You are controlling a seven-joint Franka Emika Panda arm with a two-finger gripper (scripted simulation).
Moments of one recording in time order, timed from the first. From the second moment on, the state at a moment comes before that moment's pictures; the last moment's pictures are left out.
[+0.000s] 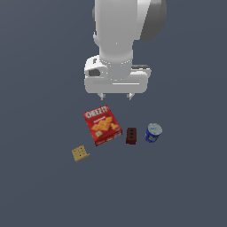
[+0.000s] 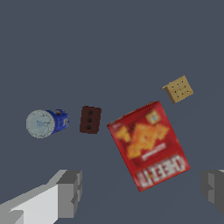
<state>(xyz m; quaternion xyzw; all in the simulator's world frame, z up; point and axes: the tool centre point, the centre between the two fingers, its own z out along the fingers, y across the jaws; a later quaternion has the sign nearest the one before) -0.011 0.010 0.306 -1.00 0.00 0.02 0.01</state>
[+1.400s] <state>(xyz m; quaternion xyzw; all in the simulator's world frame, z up) 0.016 0.067 0.262 -1.00 -0.07 0.00 0.00</state>
